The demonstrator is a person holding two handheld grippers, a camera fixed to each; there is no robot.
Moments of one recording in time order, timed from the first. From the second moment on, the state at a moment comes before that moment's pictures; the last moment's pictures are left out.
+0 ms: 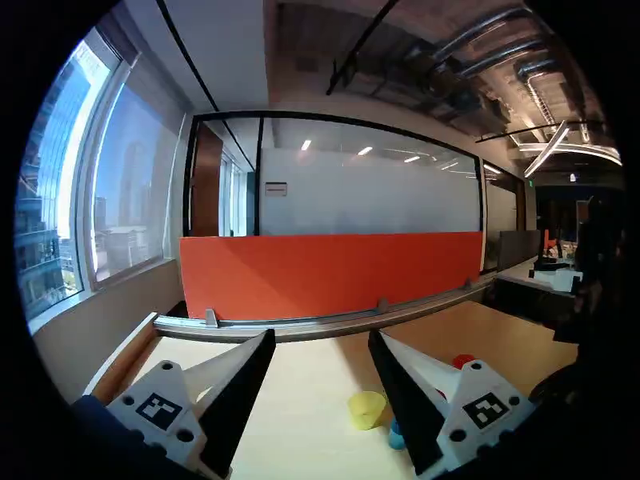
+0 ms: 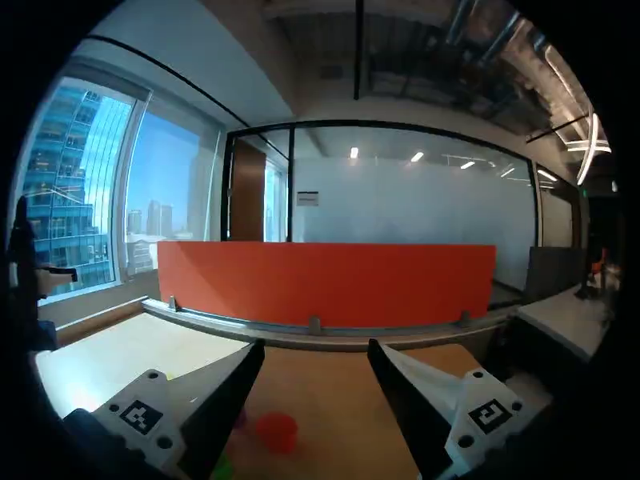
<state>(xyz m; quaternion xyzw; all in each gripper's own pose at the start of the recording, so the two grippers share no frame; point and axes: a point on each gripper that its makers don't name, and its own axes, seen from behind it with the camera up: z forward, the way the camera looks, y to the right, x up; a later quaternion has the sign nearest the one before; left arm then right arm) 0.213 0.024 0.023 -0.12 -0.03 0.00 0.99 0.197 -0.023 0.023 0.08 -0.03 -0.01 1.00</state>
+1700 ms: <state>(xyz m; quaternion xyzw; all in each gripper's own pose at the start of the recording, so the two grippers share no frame) 0.162 0.082 0.006 -0.31 -0.10 0.01 0.94 0.173 -0.118 -0.028 0.32 -0.10 -0.05 0.94</state>
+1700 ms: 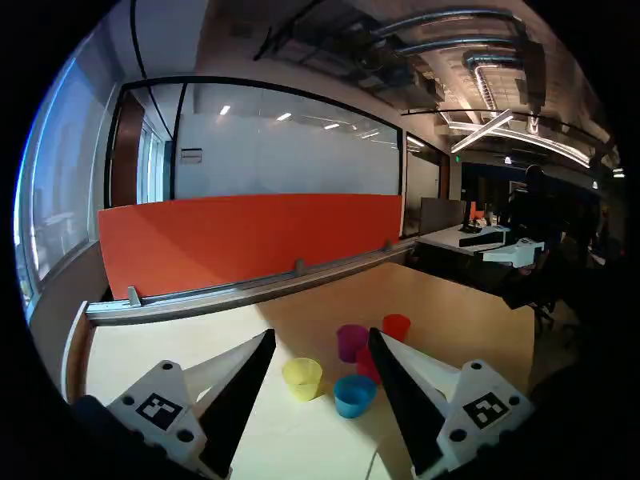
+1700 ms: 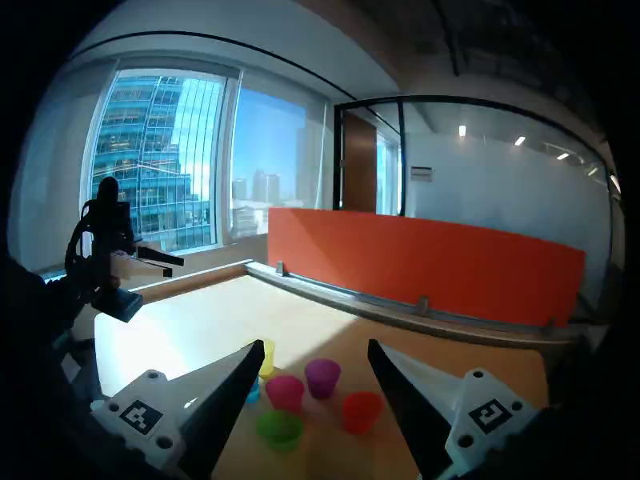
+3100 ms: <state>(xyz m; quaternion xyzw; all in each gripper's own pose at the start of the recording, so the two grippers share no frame) 0.048 0.118 0.010 -0.36 -0.18 0.07 0.91 0.059 -0.140 -0.043 0.38 -0.19 -0.09 0.90</state>
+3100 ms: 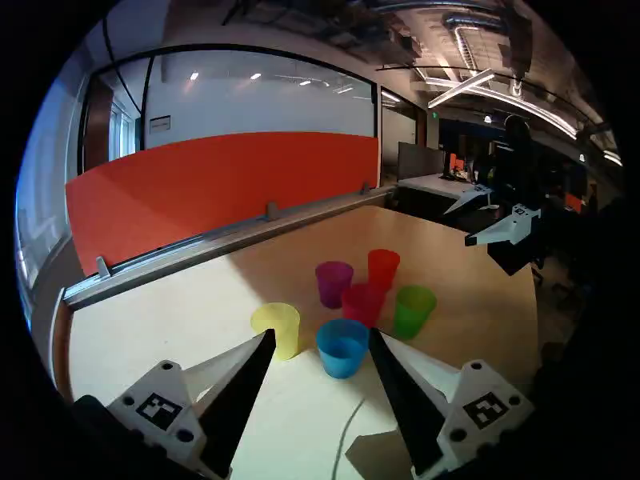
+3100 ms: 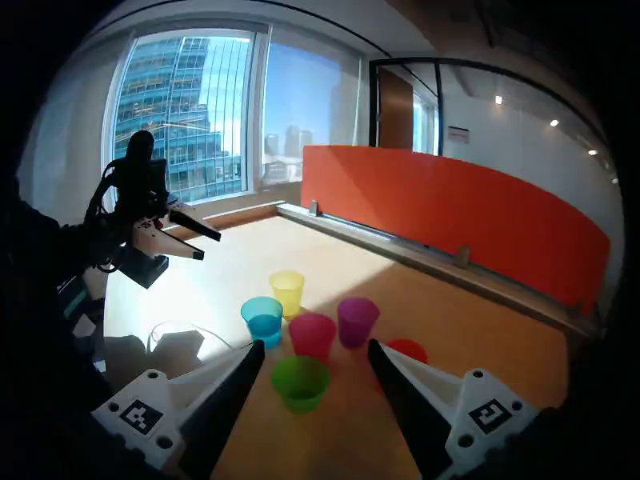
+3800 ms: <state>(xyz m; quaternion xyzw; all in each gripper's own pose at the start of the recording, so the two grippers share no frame) -0.020 0.145 0.002 -0.39 -0.22 0.12 0.89 -0.012 -0.140 -0.041 0.38 -0.22 -0.13 0.89</state>
